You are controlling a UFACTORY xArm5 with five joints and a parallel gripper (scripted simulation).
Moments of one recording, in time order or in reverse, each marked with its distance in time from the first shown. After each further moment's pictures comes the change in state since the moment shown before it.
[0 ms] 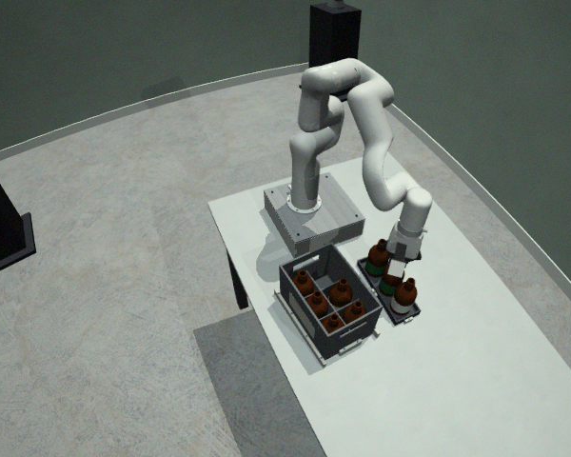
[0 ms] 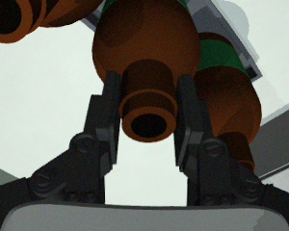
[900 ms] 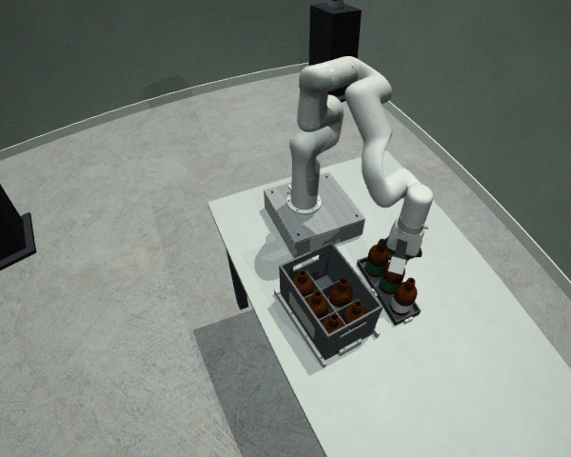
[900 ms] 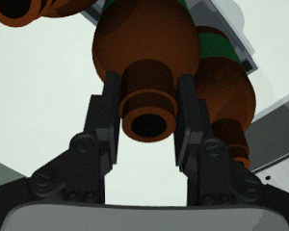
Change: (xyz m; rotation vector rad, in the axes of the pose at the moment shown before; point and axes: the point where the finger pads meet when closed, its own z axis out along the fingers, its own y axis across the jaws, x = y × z) arm 0.000 0.001 -0.013 -0.001 0.000 0.000
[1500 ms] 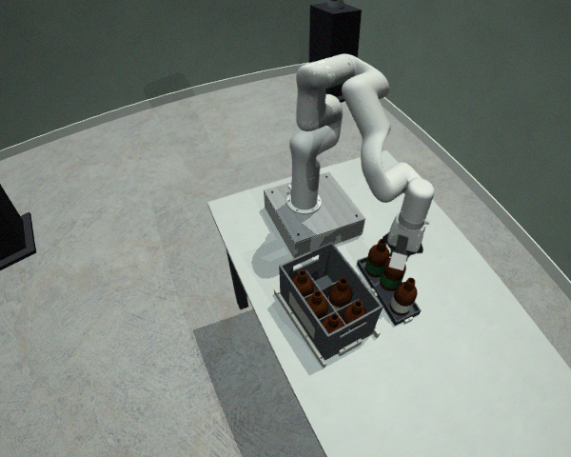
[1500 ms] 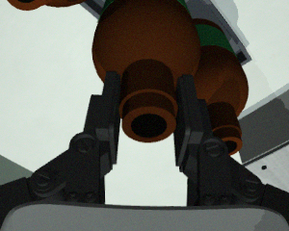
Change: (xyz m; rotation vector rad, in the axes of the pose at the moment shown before) arm 0.000 0.002 -0.018 0.000 0.000 0.000
